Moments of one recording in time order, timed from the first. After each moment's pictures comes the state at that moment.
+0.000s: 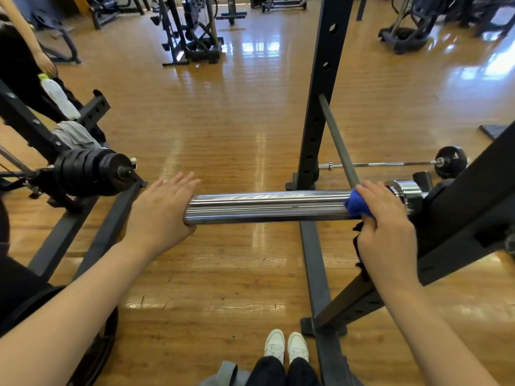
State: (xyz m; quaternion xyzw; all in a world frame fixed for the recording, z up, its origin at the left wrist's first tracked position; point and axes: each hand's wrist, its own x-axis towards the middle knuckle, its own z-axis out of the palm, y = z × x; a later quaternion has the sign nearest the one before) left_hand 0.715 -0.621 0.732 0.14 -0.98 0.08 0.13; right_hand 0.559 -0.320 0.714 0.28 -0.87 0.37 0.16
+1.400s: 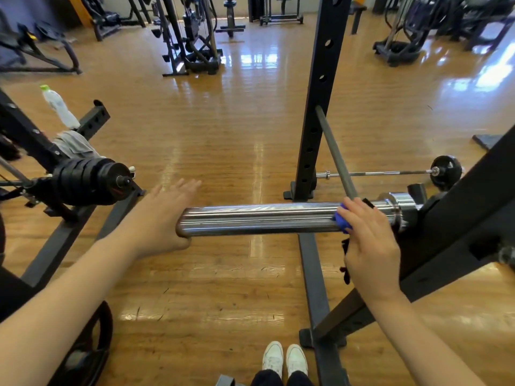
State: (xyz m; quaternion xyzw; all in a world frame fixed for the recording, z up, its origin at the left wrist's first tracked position) left_hand 0.710 -0.627 0.761 0.13 -0.99 0.02 -0.01; right_hand 0.552 -0.323 0.688 0.38 -0.81 0.34 0.30
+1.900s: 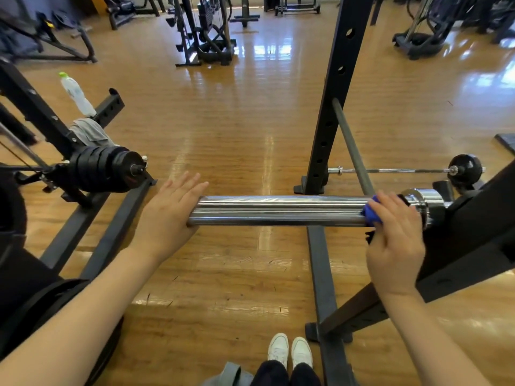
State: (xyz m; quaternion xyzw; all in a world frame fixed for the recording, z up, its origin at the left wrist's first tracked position) left_hand 0.731 -0.634 0.723 0.13 -0.98 0.04 0.17; right_hand 0.546 -0.329 0.675 0.33 -0.79 0.38 0.34
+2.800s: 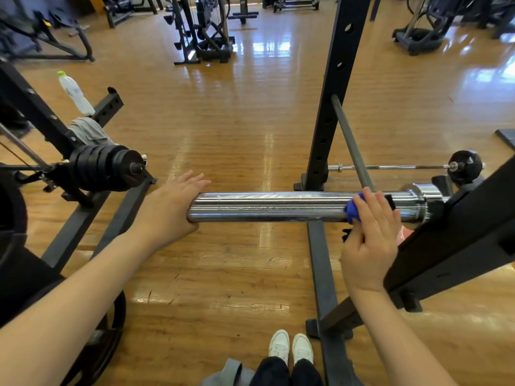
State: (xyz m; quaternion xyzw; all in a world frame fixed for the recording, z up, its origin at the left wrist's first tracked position) left_hand 0.724 -0.628 0.746 0.17 -0.98 -0.03 0.09; right_hand 0.568 -0.360 0.664 0.28 -0.77 0.43 0.37
